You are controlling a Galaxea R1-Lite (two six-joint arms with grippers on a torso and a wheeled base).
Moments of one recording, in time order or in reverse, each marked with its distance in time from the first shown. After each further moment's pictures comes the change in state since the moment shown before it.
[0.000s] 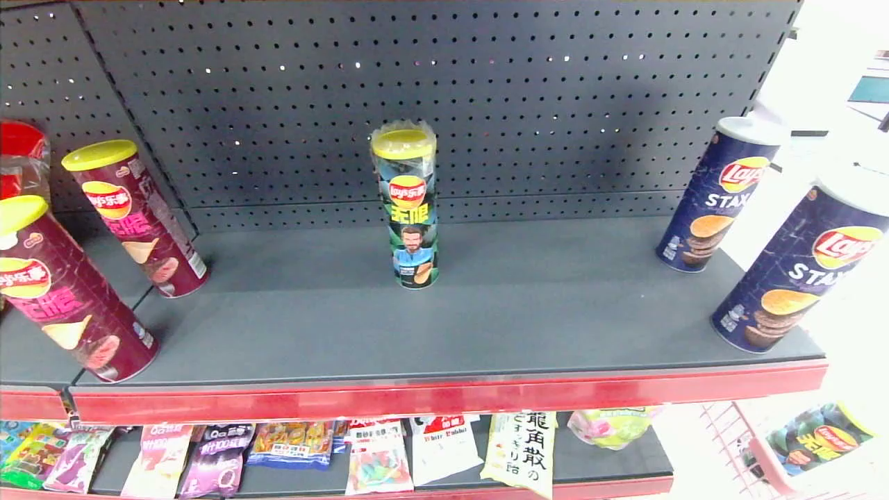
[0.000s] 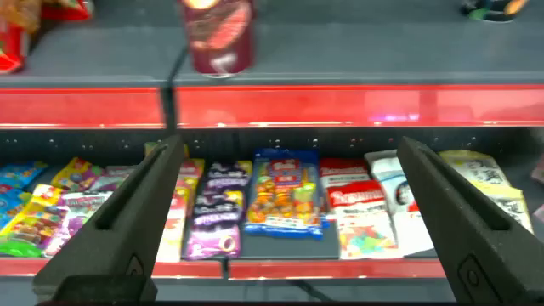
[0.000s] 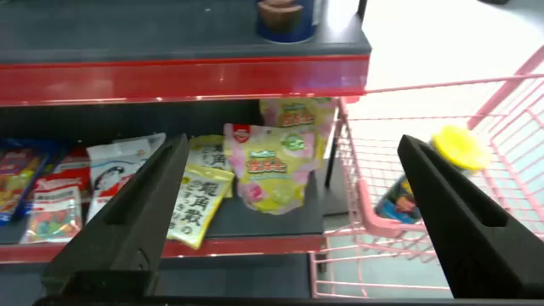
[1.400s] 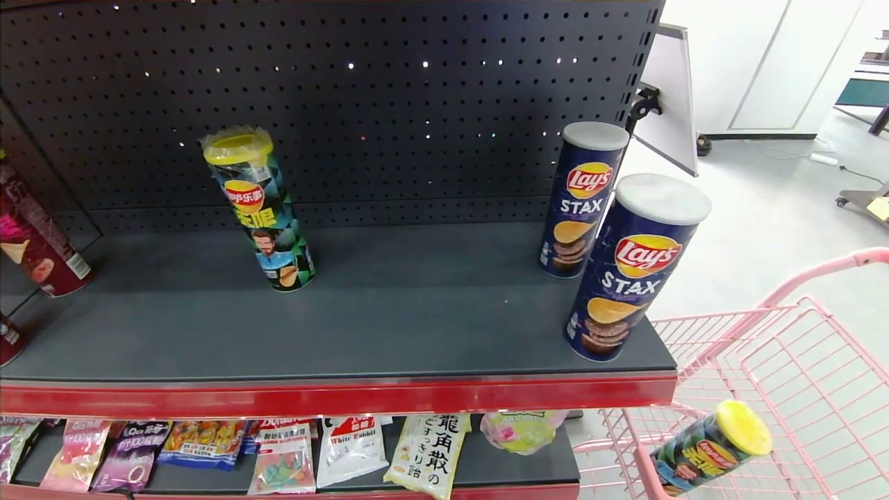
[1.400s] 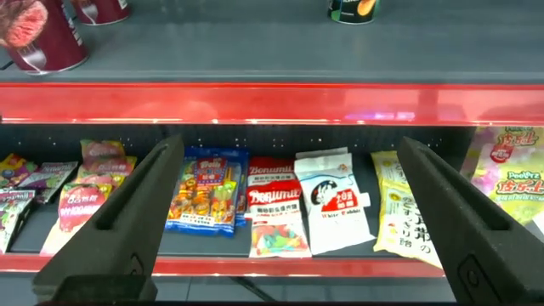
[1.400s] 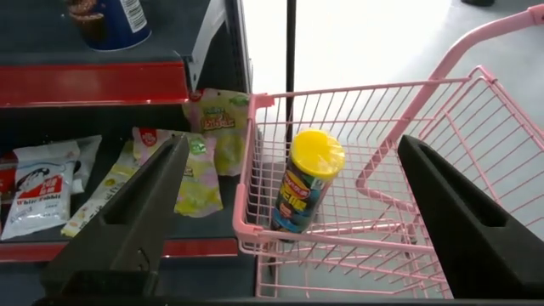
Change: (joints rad) left arm -0.002 0.000 0.000 0.000 0.001 0.000; right arm -0.001 0.000 0.000 0.000 0.001 0.000
